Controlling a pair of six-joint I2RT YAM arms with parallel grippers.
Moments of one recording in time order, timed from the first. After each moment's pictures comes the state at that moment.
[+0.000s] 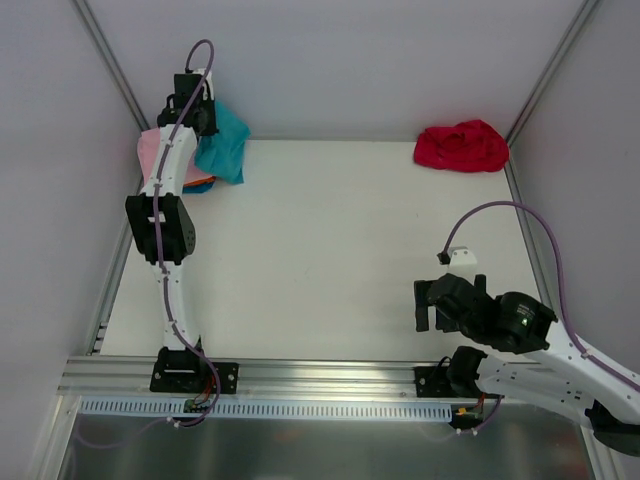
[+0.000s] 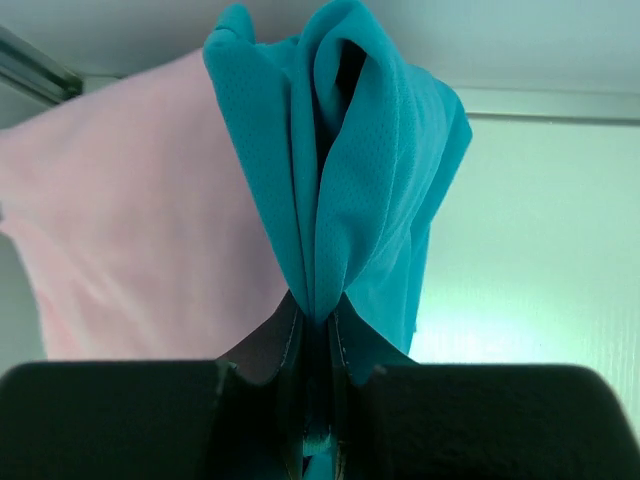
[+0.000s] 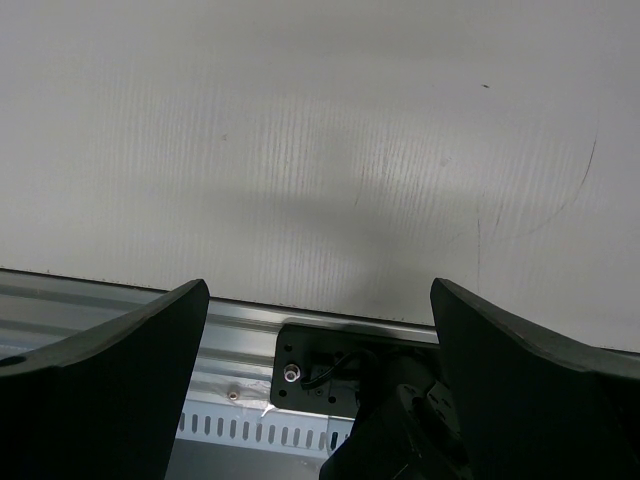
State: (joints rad) left arm 0.00 2.27 2.27 -0.62 -0.08 0.01; right arm 1.05 0.65 0.87 -1.30 0.52 0.77
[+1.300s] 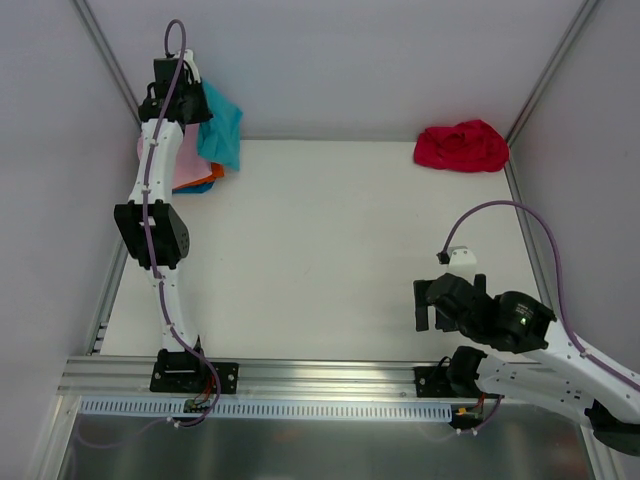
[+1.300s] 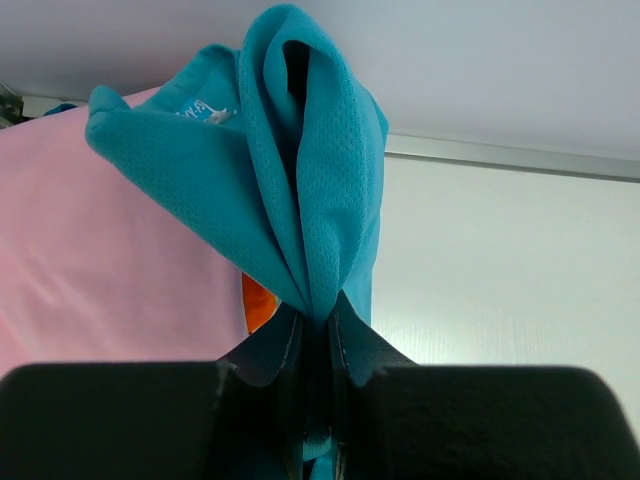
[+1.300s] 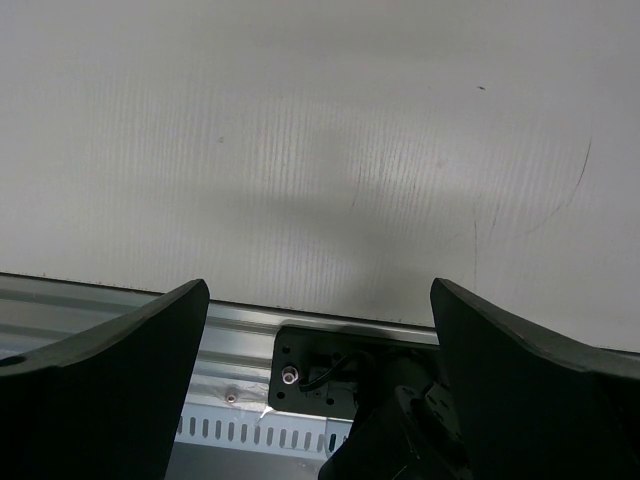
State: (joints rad) left arm 0.04 2.19 2.34 -0.68 0.09 -0.14; right arm 1.05 0.66 0.87 -1.30 0.53 0.77
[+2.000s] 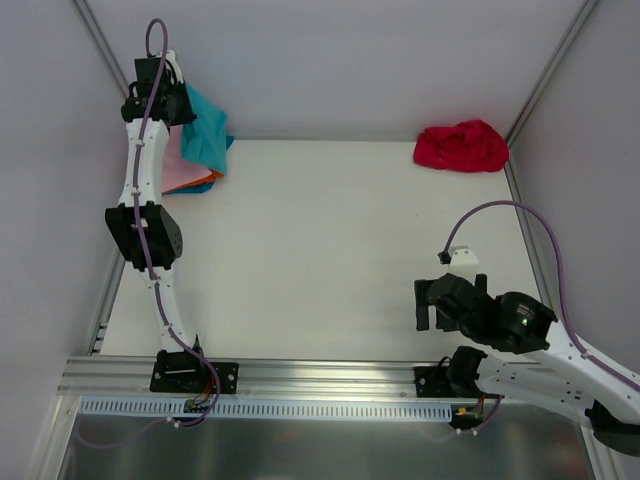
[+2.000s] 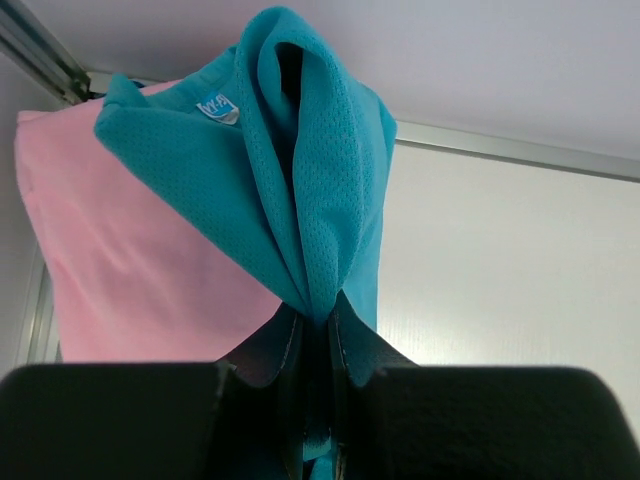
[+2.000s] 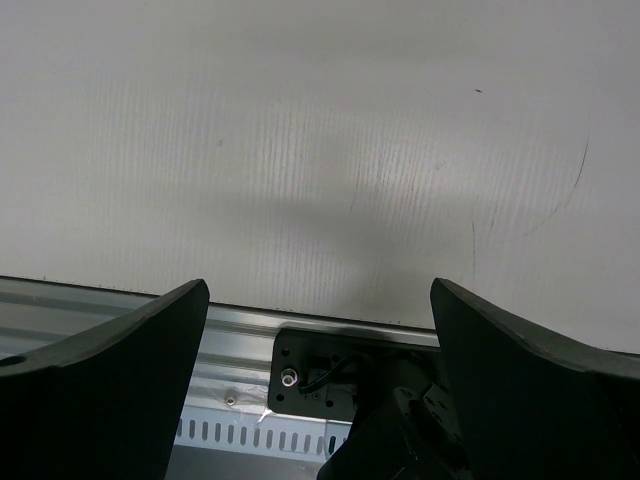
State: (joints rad) left arm 0.10 2.18 2.37 -0.75 0.09 -0.12; right arm 1.05 0.65 0.87 -1.30 0.54 0.77
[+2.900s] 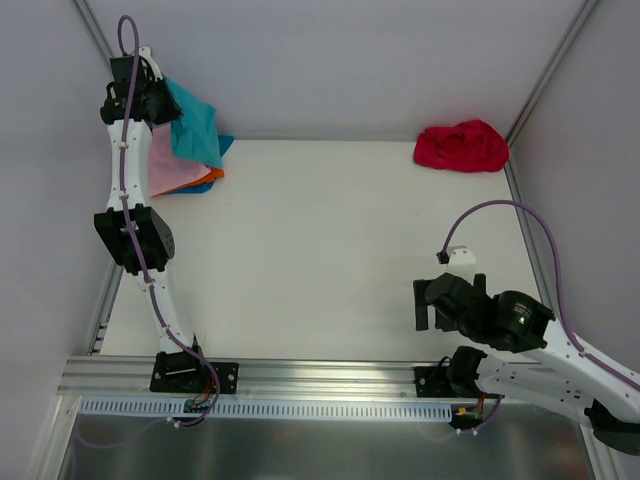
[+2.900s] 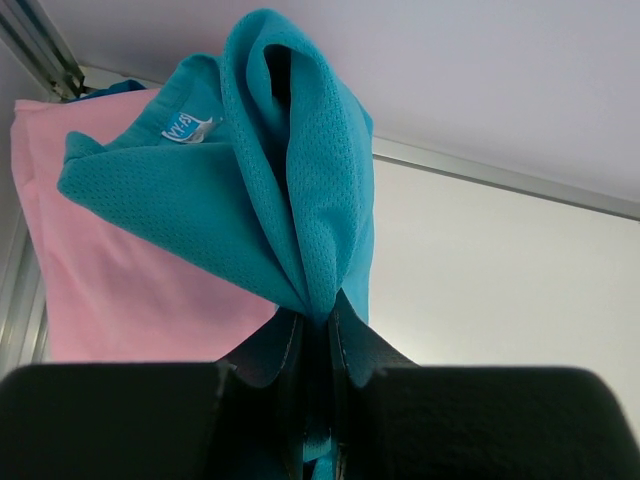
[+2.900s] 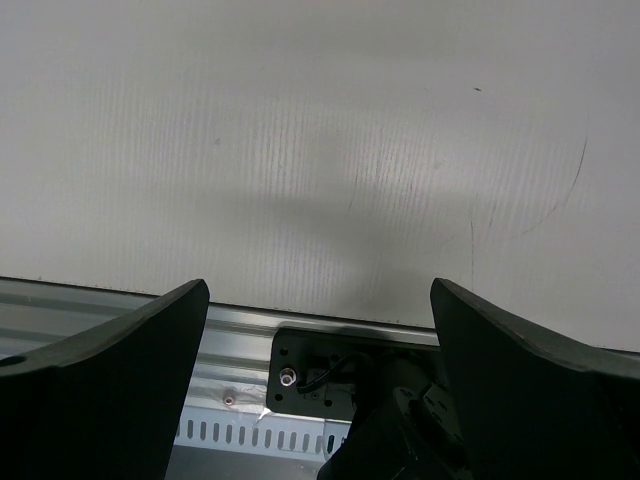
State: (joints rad) left arm 0.19 2.15 2.36 -0.75 0.19 -0.20; right arm 1.05 0.67 0.87 -1.30 0.54 0.77
